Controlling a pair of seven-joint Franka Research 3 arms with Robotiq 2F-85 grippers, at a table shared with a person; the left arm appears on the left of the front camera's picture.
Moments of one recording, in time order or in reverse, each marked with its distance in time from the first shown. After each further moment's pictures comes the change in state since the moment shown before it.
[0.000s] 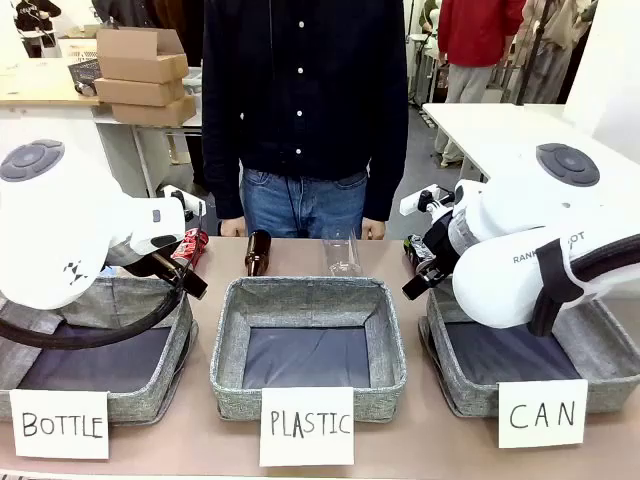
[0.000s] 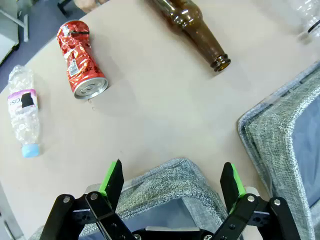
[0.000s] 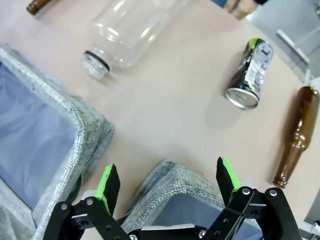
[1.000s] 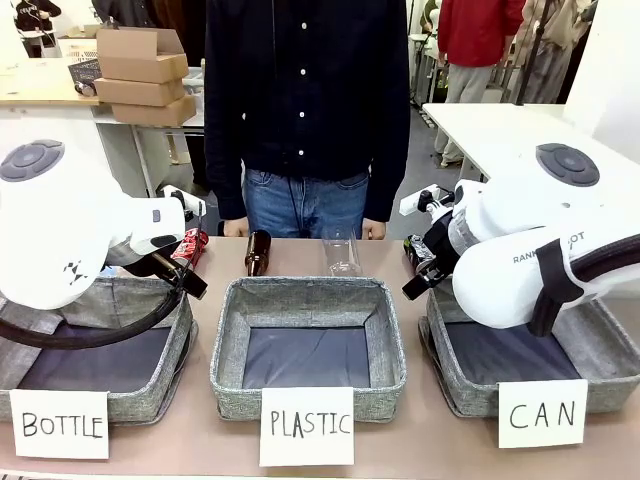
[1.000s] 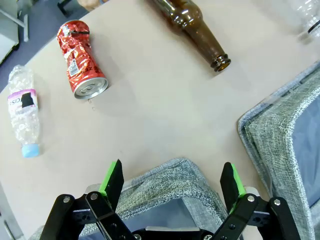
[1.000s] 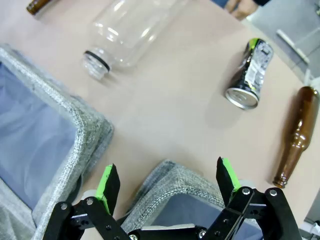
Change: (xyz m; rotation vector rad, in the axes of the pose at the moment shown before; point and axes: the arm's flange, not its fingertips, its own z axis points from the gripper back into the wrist) left arm 0.000 0.000 0.000 0.000 0.000 0.001; right arm 0.000 0.000 0.000 0.000 0.000 0.000
